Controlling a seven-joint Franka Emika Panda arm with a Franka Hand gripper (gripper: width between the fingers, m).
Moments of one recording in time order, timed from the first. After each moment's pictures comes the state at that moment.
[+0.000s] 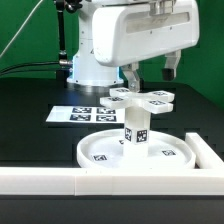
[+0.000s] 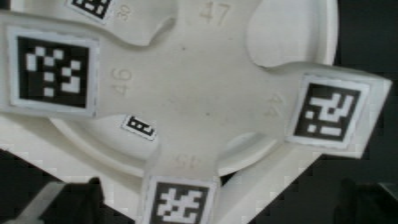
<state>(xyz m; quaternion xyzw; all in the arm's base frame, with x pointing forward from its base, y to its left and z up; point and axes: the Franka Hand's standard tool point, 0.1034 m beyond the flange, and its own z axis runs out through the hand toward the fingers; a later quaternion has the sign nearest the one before) 0.579 0.050 0.128 -0.92 -0.39 -0.02 0.05</state>
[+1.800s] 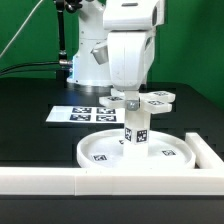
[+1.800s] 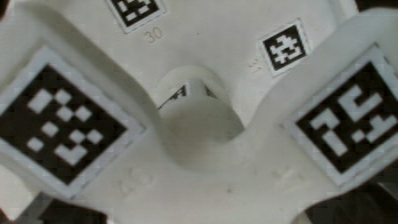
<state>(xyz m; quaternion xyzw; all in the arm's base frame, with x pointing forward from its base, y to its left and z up) 0.558 0.035 0.097 -0.81 -0.59 -0.01 0.04</state>
